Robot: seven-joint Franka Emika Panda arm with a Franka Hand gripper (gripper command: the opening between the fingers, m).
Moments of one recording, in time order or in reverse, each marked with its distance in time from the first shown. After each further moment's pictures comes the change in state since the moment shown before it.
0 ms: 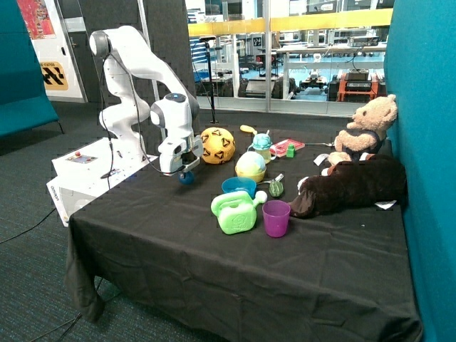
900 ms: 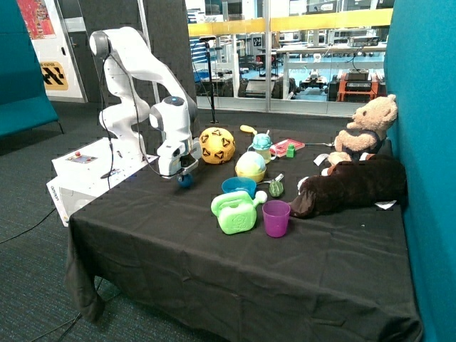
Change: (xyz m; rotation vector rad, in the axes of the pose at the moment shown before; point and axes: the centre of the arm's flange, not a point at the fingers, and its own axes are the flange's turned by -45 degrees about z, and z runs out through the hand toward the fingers) arm -0.006 0.002 0.010 0.004 0.000 -0.018
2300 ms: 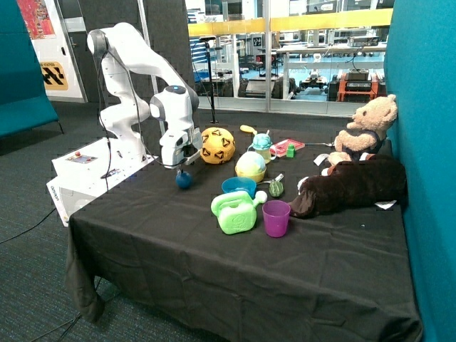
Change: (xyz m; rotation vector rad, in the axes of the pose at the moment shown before) arm 0.006 -0.016 -0.038 0.003 0.006 -0.062
